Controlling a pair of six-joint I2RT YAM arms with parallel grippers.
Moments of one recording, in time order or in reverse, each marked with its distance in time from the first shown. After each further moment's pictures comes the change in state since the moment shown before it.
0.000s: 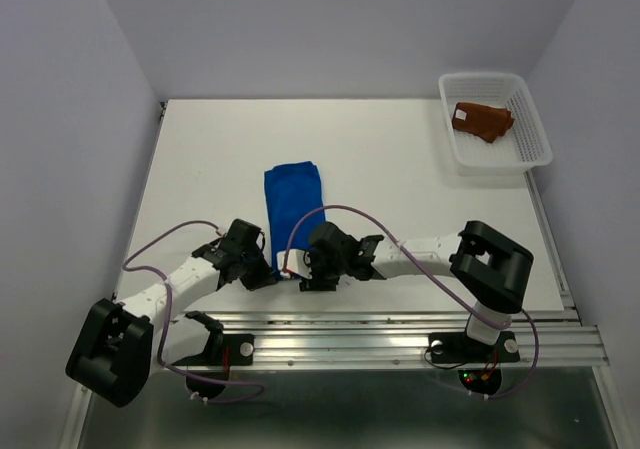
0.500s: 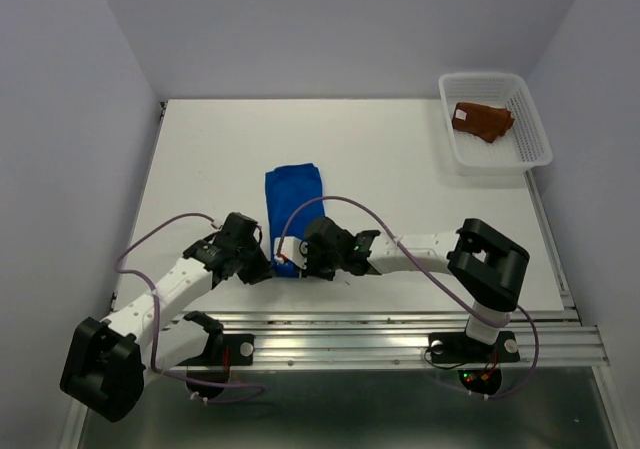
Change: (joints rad) left arm 0.000 -0.073 0.076 -0.121 -0.018 0.004; right arm -0.007 0.030 0.052 -0.017 0.057 0.142
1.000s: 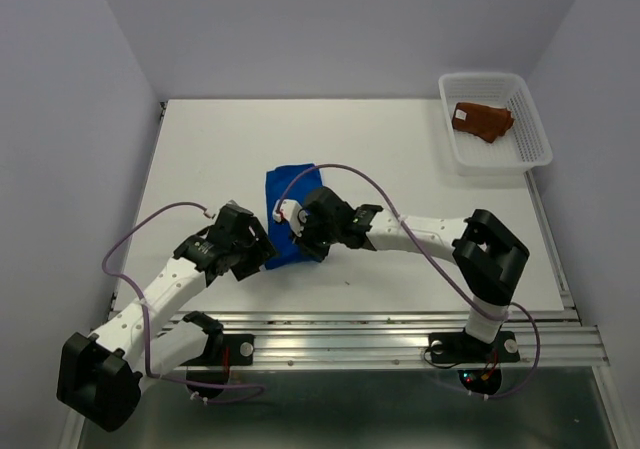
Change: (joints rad) left arm 0.000 -0.073 0.114 -0.095 -0.079 0.016; right arm -0.087 0.018 0.187 -0.130 -0.072 0.223
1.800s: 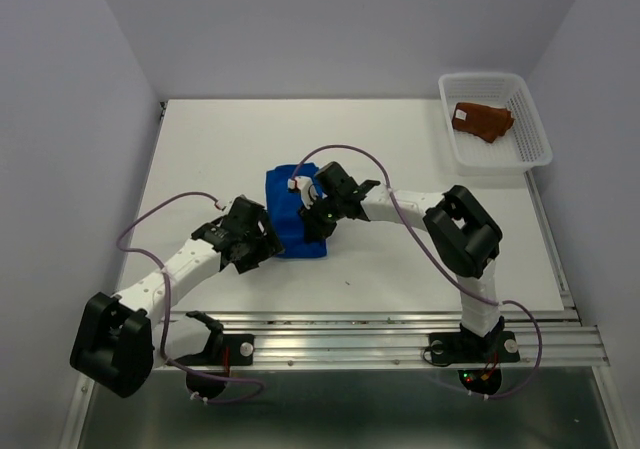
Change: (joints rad) left arm 0.002 0.184 0.023 0.099 -0.041 0.089; right arm -0.213 0.227 0.164 -0.038 -0.251 0.140
